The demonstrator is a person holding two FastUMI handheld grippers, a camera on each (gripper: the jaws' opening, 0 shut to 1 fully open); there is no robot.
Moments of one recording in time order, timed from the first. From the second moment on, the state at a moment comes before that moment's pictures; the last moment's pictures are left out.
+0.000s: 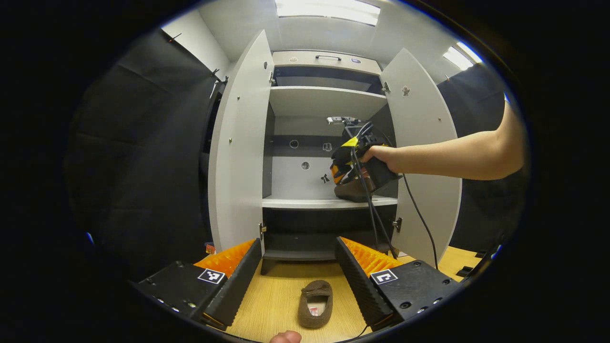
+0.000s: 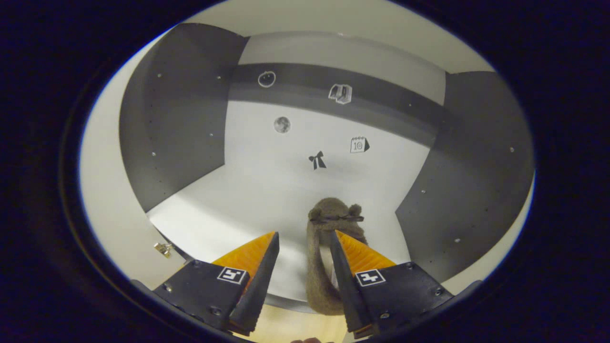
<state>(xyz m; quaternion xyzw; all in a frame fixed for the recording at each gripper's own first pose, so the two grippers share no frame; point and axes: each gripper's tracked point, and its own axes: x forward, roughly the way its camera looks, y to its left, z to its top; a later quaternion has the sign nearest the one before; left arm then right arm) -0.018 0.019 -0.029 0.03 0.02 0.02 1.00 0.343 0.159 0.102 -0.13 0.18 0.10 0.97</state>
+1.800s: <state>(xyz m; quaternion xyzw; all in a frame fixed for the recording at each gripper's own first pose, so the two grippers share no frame) 0.000 -0.003 -0.222 -0.02 0.38 -0.06 0.92 -0.012 0.022 -0.040 -0.06 0.01 0.04 1.00</state>
